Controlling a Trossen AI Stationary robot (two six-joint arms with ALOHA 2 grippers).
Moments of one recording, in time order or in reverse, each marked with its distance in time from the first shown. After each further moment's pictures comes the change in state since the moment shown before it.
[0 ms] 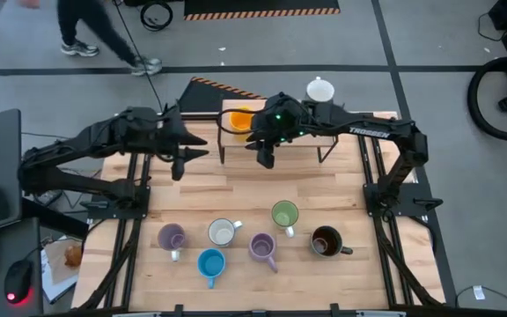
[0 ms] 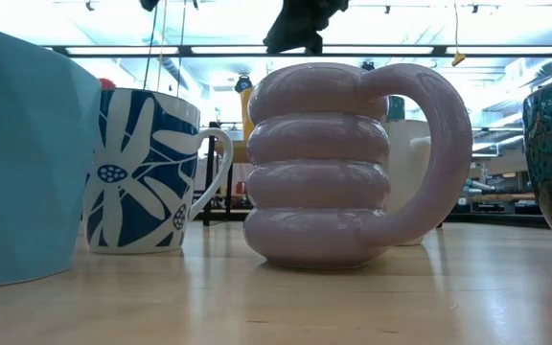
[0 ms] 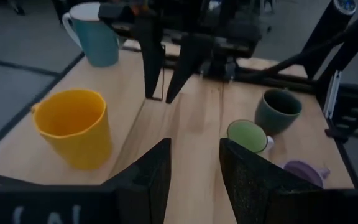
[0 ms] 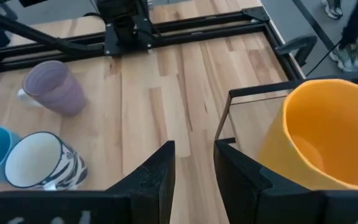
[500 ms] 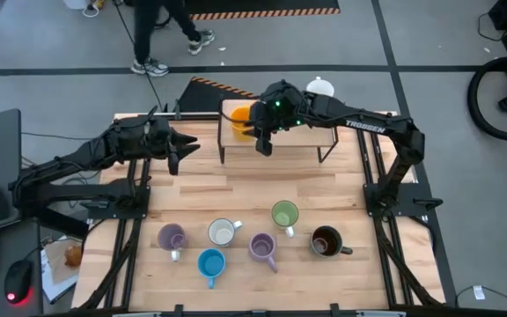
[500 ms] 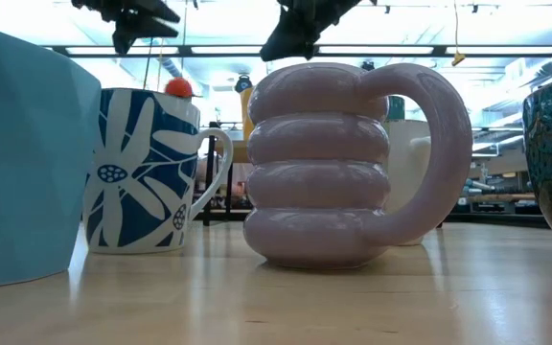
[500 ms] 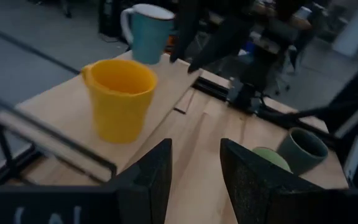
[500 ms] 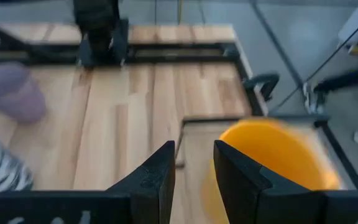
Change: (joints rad) left arm 0.153 -0.241 -0.379 0.258 -0.001 -0.211; right arm -0.098 0.029 0.008 0.108 -0.032 -0.192
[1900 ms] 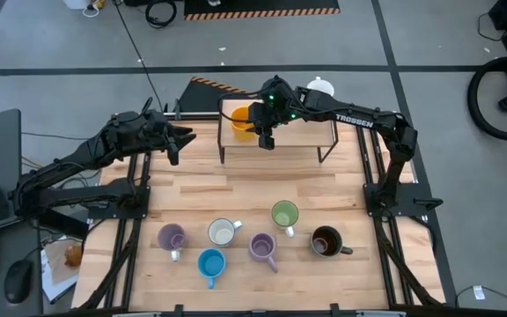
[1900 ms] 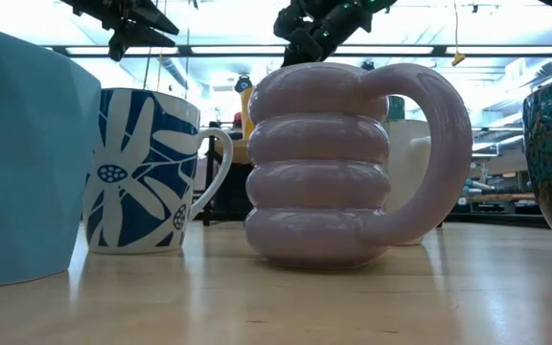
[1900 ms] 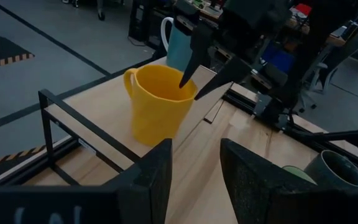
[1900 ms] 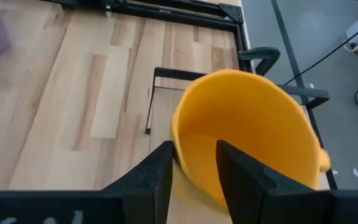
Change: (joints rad) left arm 0.115 -0.006 -0.002 0.000 -0.005 -0.014; right arm -0.097 0.069 -0.020 -0.039 -0.045 -0.234
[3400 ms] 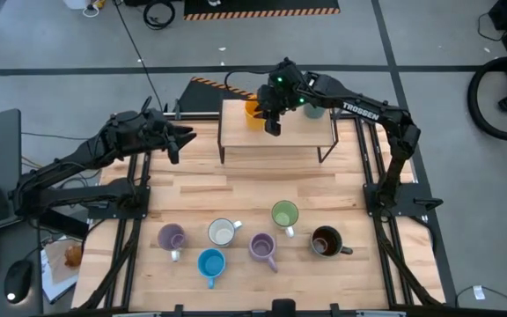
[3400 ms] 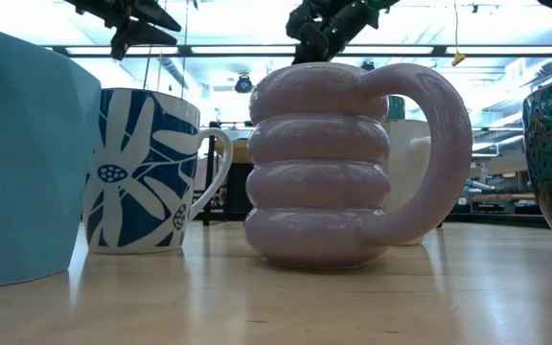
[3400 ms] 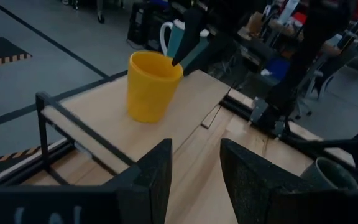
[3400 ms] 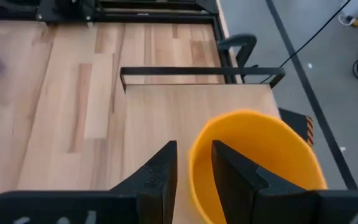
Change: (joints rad) left arm 0.000 0.012 0.001 0.034 0.000 -0.028; right arm -0.090 -0.006 0.093 -0.116 -0.065 0.066
